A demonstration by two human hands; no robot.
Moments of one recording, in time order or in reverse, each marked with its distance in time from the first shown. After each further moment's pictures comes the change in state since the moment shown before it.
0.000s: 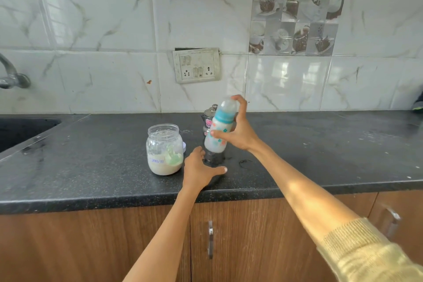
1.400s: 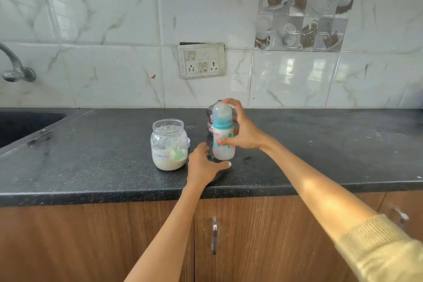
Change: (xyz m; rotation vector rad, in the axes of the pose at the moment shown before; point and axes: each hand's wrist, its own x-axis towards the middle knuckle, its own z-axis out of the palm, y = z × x) left_hand -0.002 0.002 0.000 -0.015 0.013 -0.011; right_hand -0.005 0.002 -0.004 0.045 -0.138 0.015
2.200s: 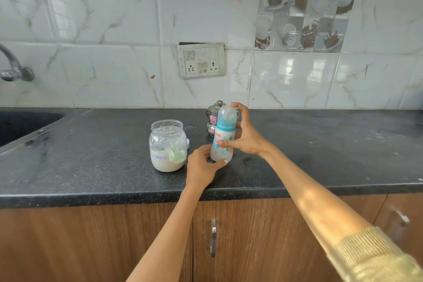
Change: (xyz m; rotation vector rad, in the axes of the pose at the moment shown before) left_hand 0.000 -0.002 0.001 0.008 0.011 0.094; right_hand -0.006 0.009 0.003 0.113 -0.040 0.124
